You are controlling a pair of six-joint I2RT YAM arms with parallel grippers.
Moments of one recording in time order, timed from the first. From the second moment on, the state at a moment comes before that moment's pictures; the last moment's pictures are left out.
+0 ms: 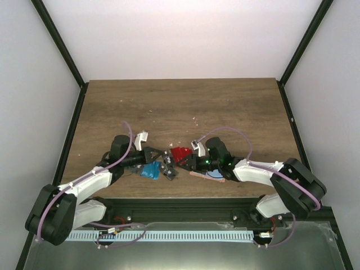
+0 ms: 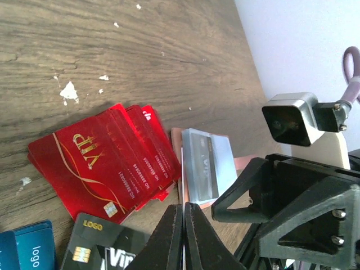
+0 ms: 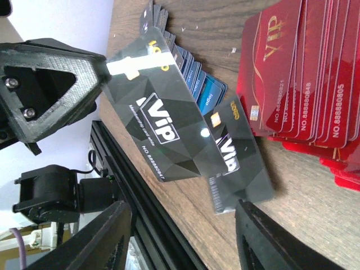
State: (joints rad) left arm -0.41 1.13 0.37 0.25 0.63 -0.70; right arm 0.73 1.40 0.50 0.34 -0.59 0.88
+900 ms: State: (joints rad) left arm -0.46 1.18 0.40 0.46 0.91 -0.78; right arm 0.72 1.26 0.50 0.28 -0.67 0.71
